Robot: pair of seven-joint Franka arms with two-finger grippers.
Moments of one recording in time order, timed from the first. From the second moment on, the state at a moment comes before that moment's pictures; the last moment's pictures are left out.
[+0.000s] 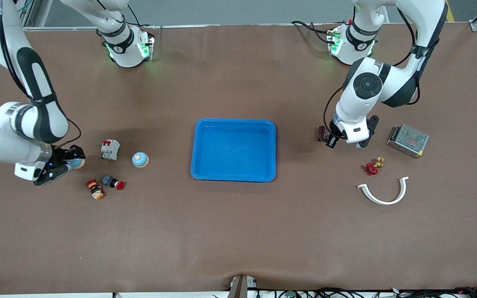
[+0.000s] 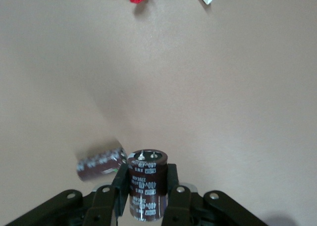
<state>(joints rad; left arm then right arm) 0.02 0.16 -0.42 -2.28 0.16 2.46 -1.65 -0.11 0.40 -0.09 -1.91 0.05 2.11 -0.63</state>
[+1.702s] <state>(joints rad) -0.31 0.46 -0.45 -2.02 0.35 2.50 -2.58 0.77 0.39 -0.07 -1.90 0.14 2.26 0.78</state>
